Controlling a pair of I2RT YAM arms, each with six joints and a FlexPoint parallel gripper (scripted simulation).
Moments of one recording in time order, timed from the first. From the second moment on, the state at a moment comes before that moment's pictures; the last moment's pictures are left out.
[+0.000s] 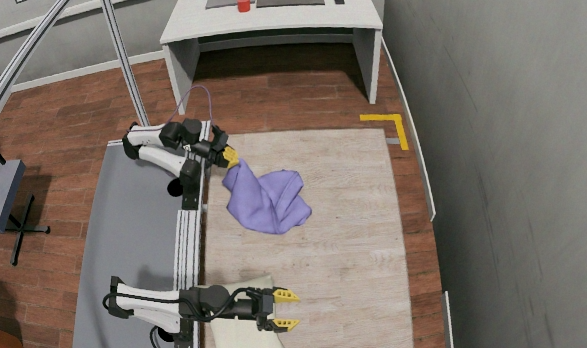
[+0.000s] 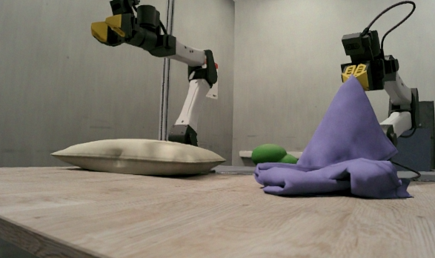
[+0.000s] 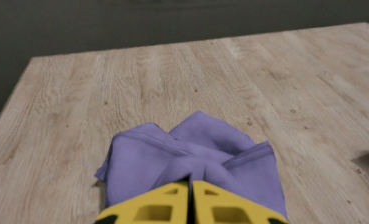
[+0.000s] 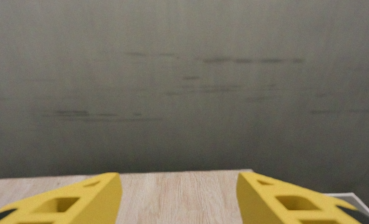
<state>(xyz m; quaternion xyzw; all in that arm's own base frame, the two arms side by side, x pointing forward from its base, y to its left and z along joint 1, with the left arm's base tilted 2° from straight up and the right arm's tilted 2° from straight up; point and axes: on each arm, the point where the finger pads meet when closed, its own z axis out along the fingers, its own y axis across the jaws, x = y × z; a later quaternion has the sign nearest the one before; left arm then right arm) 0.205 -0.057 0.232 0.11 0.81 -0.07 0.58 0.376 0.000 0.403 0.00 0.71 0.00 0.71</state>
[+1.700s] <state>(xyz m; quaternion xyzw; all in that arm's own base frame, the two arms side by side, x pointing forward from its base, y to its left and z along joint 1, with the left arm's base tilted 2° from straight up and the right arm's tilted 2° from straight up) 0.171 -0.056 0.157 0.14 0.91 -0.05 0.40 0.376 0.000 0.403 0.00 0.71 0.00 0.71</state>
